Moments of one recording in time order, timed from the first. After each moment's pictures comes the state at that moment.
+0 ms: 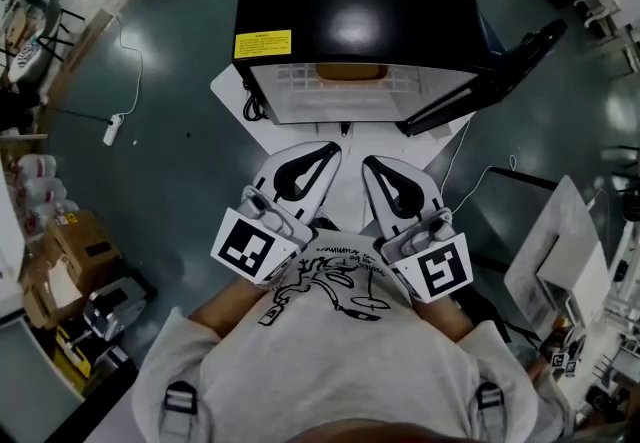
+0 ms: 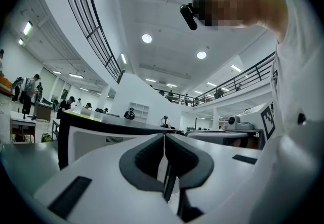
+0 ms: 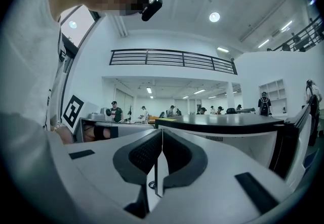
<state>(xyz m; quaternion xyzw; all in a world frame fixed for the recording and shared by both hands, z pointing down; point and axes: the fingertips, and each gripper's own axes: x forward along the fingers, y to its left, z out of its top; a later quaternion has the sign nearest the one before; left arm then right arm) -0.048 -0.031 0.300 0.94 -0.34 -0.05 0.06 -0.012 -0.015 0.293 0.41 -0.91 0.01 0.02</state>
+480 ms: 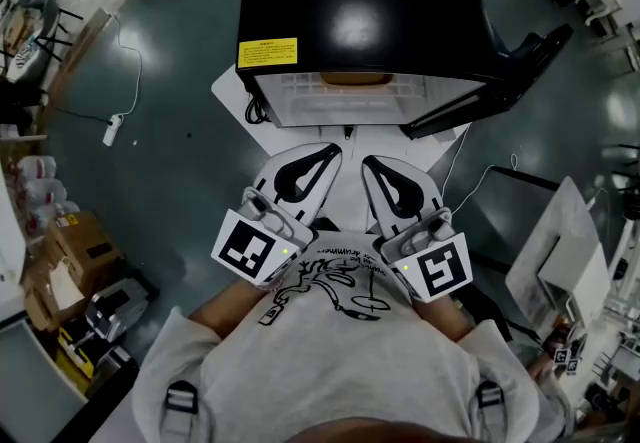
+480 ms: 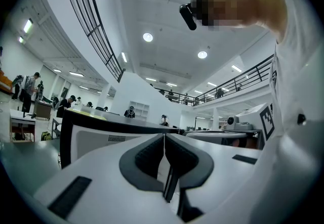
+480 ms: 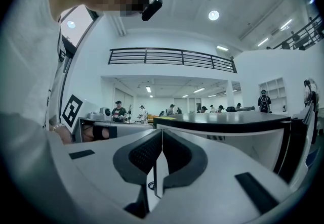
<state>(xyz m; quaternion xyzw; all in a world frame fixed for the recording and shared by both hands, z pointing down) -0.055 -0.049 0.306 0.94 -0.33 -0.05 0.07 -0.021 -0.035 0.301 0.42 -0.91 0.02 0.02</state>
